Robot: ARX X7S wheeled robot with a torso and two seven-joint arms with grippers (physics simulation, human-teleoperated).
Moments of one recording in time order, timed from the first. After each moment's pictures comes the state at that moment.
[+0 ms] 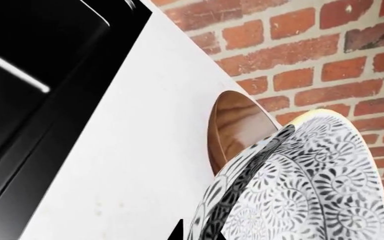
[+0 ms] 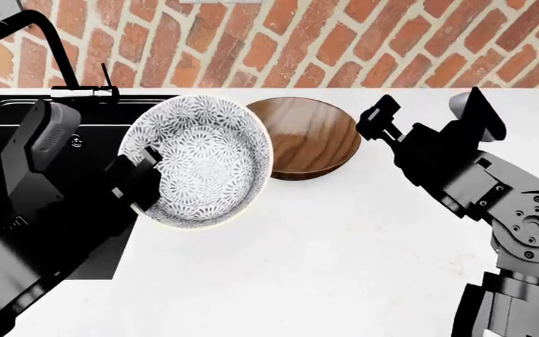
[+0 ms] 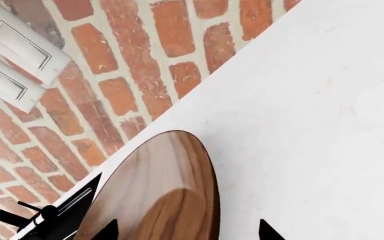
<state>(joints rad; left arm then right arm) -0.62 -0.49 -0.04 0.39 -2.01 -0.71 -1.23 0.95 0.24 0.23 0.28 1.12 1.01 0.49</state>
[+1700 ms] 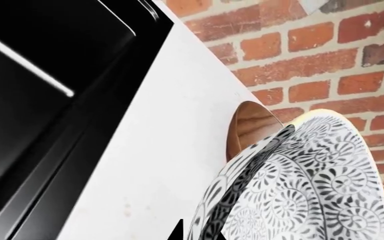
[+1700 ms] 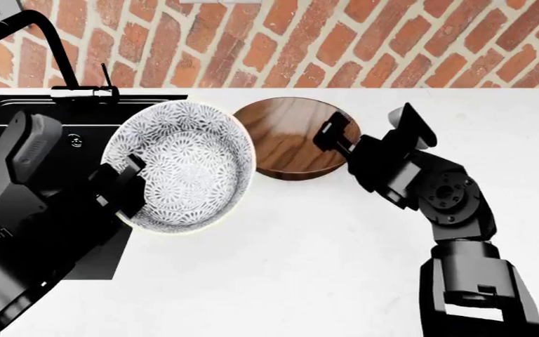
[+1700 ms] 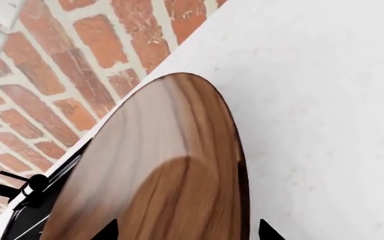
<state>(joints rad) -0.55 -0.54 -0.06 0.42 -1.99 -0.66 -1.21 1.10 0.15 0.05 0.79 0.95 0.79 0.23</state>
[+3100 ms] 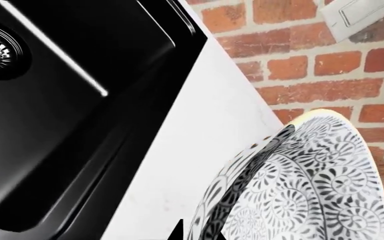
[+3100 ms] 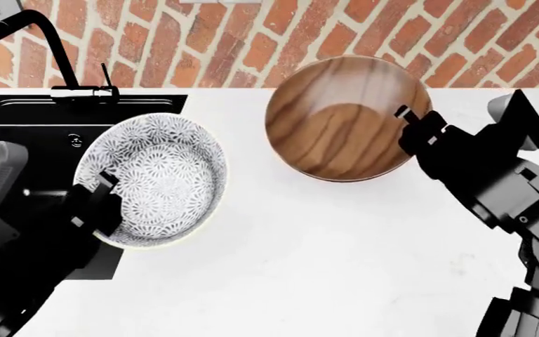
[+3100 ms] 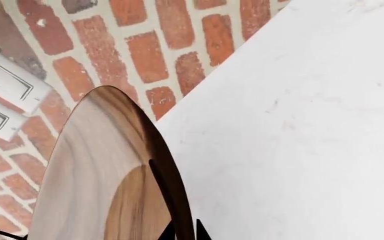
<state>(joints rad) -0.39 -0.56 -0.16 0.51 -1.98 -0.57 -1.22 0.88 0.30 0.28 0.13 1.28 1.02 0.69</state>
